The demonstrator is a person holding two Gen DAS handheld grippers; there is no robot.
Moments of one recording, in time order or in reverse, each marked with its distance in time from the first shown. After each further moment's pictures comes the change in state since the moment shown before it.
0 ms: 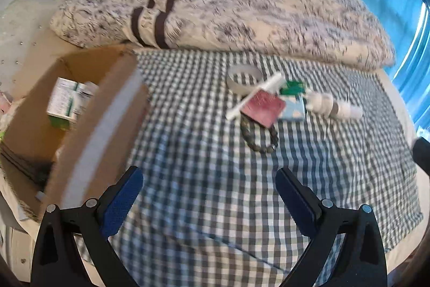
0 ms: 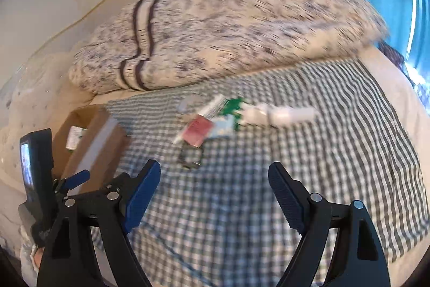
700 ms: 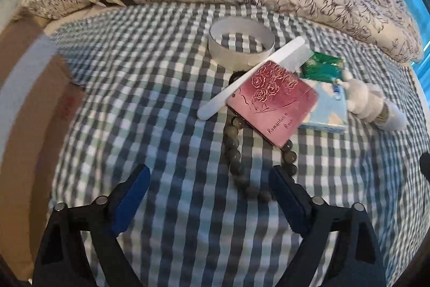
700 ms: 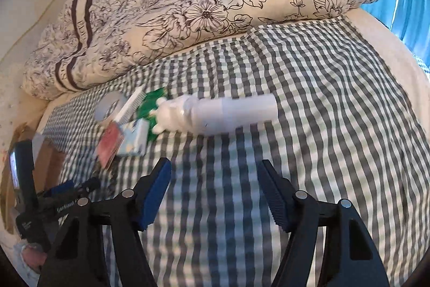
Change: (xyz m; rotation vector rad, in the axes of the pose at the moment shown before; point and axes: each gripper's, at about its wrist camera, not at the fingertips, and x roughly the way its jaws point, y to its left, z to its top) left arm 0.152 -0.037 0.031 -0.046 0.193 -0.036; right arm 0.135 -0.102 0.041 0.073 0.111 -0.121
